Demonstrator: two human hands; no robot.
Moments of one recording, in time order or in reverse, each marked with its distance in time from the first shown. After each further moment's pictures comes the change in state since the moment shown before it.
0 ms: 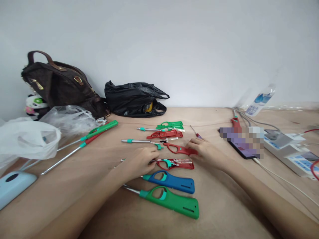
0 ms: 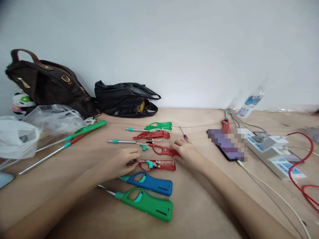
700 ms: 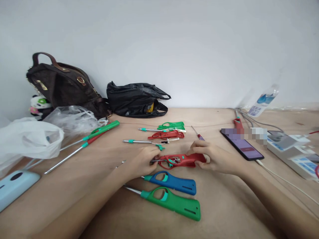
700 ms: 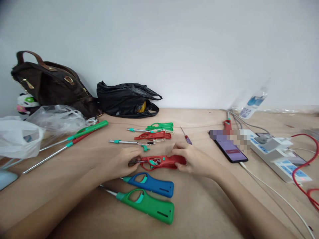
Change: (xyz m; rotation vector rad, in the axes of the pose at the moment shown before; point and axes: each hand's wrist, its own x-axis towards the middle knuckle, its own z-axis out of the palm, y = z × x) left_hand 0.001 -0.001 0.000 -0.151 0.052 -0.007; right_hand -0.014 -0.025 -0.046 0.287 -0.117 -0.052
